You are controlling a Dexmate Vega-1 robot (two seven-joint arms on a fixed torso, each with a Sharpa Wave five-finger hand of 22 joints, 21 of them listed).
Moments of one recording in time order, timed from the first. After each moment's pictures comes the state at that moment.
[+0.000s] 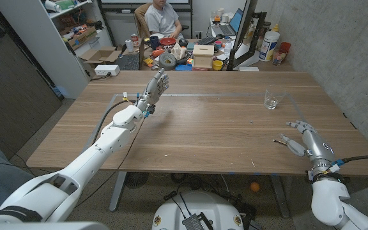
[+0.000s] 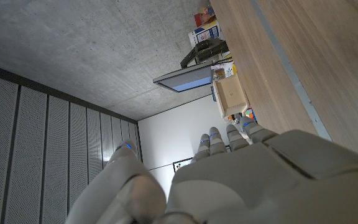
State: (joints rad) left arm 0.71 0.49 0.46 -1.27 -0.61 -0.21 -0.13; left_hand 0.20 -0.10 0.32 0.06 0.29 -0.09 0.07 0.19 0.18 -0.05 0.01 0.20 0.18 -0.08 0.03 0.18 0.18 -0.05 0.00 0.21 0.18; right arm -1.84 -0.69 0.01 -2.22 -0.46 -0.43 -0.61; right_hand 0.63 -0.05 0.38 -0.16 0.24 0.45 -0.19 0.26 0.20 0.21 -0.07 0.22 0.18 0.11 -0.03 0.18 0.18 0.16 0.04 0.27 0.17
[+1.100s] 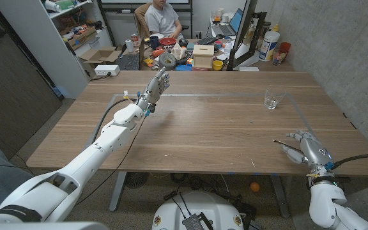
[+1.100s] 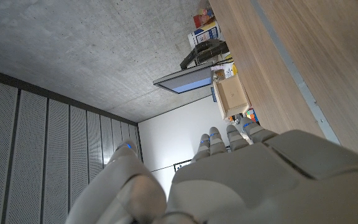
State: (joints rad) left arm 0.71 0.49 0.46 -1.29 -0.60 -0.19 -0.12; left_hand 0.20 -0.09 0.31 0.06 0.29 -0.09 0.07 0.19 0.18 -0.05 0.01 0.20 0.18 -0.08 0.03 0.18 0.18 -0.06 0.00 0.20 0.18; right arm -1.80 -0.77 -0.08 -2.19 -0.48 -0.62 -0.58; right_hand 0.65 -0.05 0.39 -0.16 0.24 0.49 -0.20 0.26 0.20 0.22 -0.07 0.22 0.18 0.11 -0.03 0.19 0.18 0.18 0.04 0.26 0.17
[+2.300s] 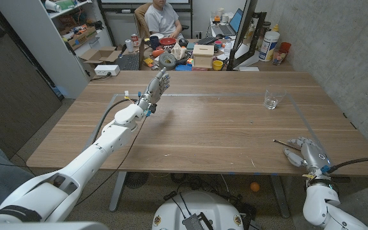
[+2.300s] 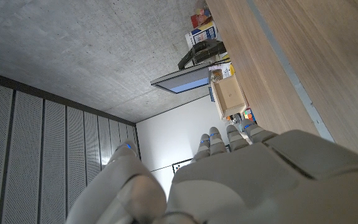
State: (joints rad) left arm 0.71 0.50 0.46 -1.31 -0.59 -0.18 -0.10; left_hand 0.20 -0.09 0.31 0.06 0.29 -0.09 0.07 0.19 0.18 -0.05 0.01 0.20 0.18 -0.09 0.04 0.18 0.18 -0.08 0.02 0.20 0.18; right arm -1.71 -0.77 -0.16 -2.09 -0.36 -0.65 -0.70; right_hand 0.67 -0.04 0.40 -0.15 0.24 0.61 -0.21 0.29 0.20 0.30 -0.08 0.24 0.18 0.19 -0.04 0.20 0.18 0.23 0.04 0.24 0.17
